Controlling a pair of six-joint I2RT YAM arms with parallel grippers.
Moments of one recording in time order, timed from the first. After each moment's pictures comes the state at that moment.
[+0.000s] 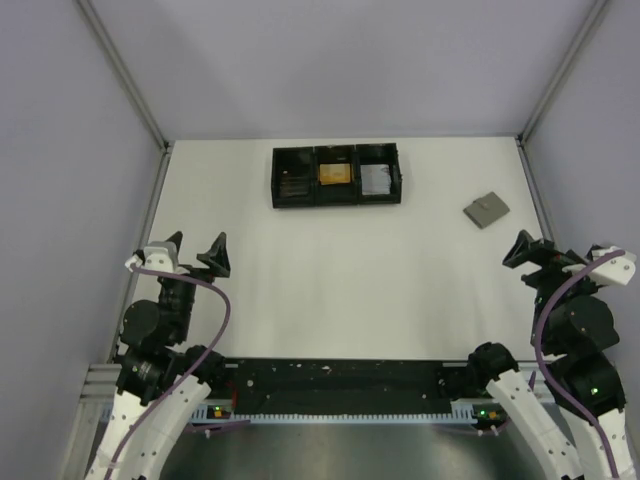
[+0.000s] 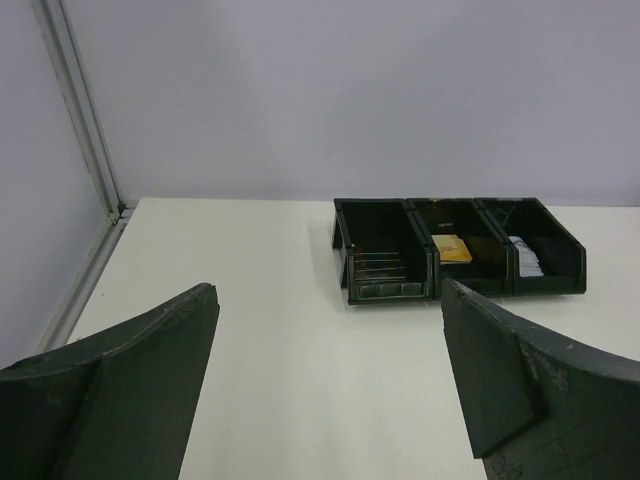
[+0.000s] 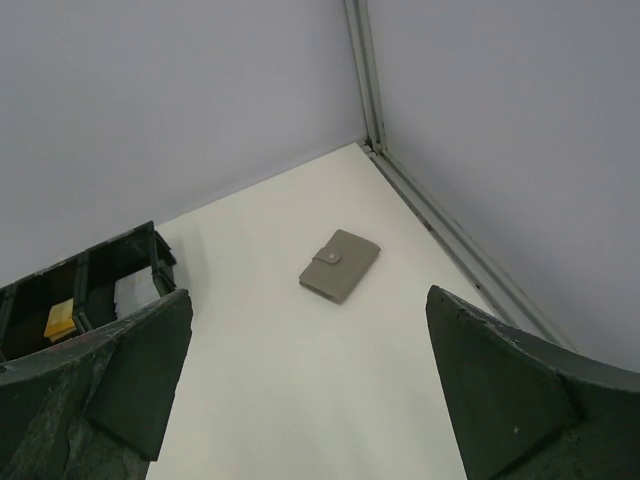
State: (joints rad) left arm -0.38 0.18 0.57 -0.16 -0.28 -0.04; right arm 0.36 0.21 0.82 -0.52 0.72 0.19
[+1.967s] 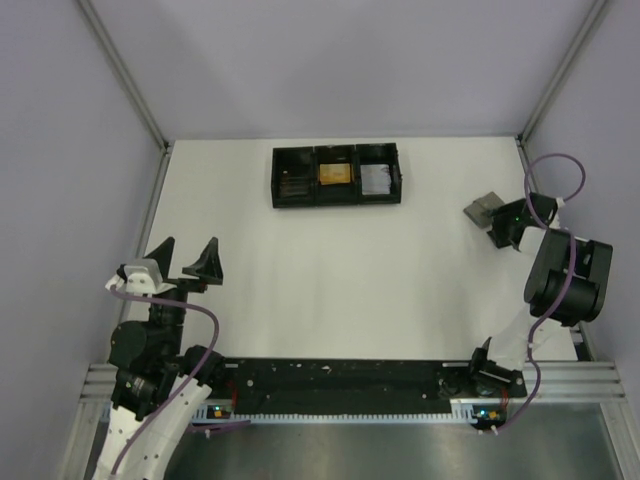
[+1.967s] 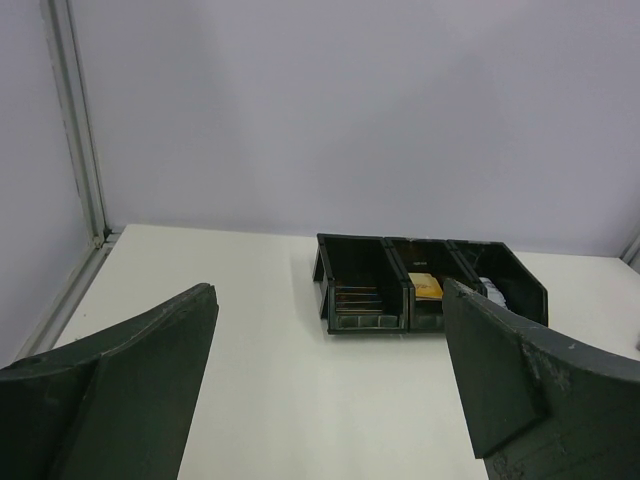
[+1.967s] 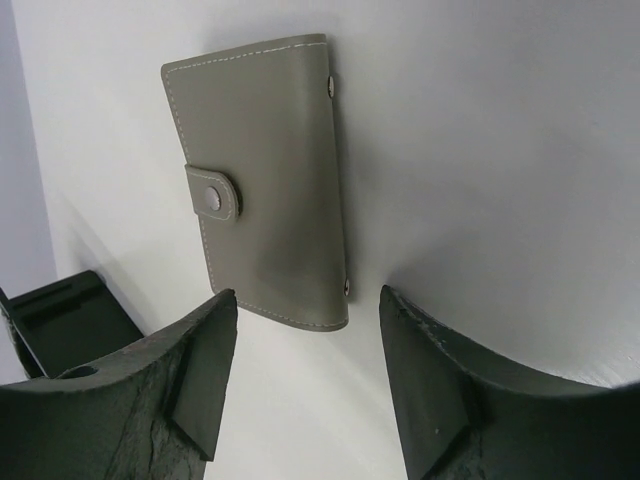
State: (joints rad) left arm -0.39 0.06 0.57 -0.16 -0.29 -0.08; right arm -0.37 1.72 0.84 0.13 -0.17 0.97
